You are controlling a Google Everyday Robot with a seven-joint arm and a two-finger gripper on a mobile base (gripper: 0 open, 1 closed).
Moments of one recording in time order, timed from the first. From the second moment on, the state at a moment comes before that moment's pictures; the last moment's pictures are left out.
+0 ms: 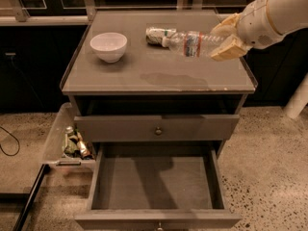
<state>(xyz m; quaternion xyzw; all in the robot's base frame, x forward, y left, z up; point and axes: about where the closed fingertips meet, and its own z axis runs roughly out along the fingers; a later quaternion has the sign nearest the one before) 0.604 -0.186 0.964 -0.63 0.67 0.00 0.40</state>
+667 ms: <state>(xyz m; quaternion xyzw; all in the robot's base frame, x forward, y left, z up) 0.689 -0.216 0.929 -0.59 0.72 0.04 0.38</state>
